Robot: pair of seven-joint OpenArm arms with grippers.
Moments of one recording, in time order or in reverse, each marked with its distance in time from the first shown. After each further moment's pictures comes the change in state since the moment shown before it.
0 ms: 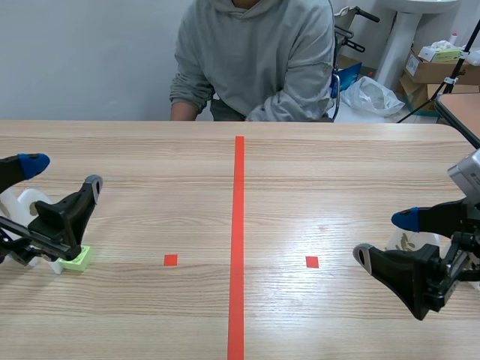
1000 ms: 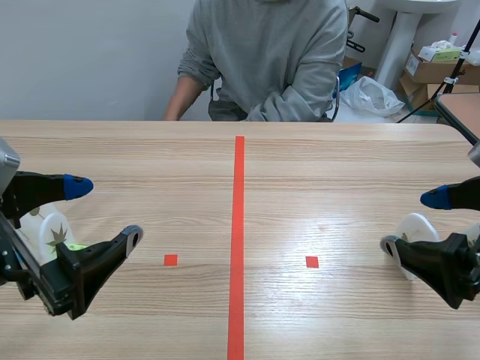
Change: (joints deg) left arm 4.0 -13.8 8.4 6.6 -11.2 -7.5 10.8; right arm 0.0 5.1 3.8 2.6 -4.2 0.0 -1.7
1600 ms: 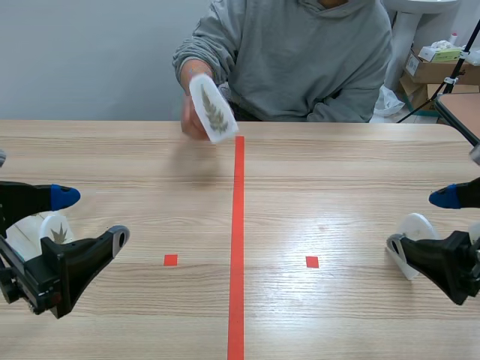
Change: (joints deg) left arm 1.6 -3.5 0.0 0.0 -9.4 2.5 5.9; right arm 0.1 0.0 0.7 0.0 -0.6 -2.1 -2.6
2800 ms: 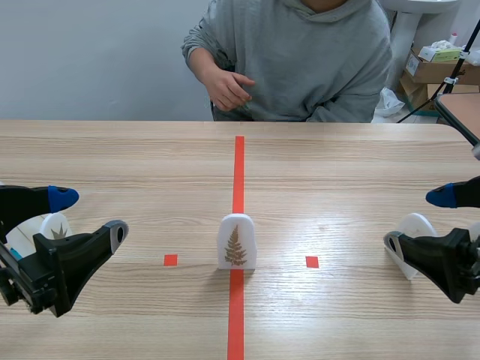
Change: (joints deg) left arm 1.0 0.0 0.0 0.0 -4.3 0.0 -1.7; right arm 0.0 -0.4 0.0 0.0 1.7 0.9 0.6
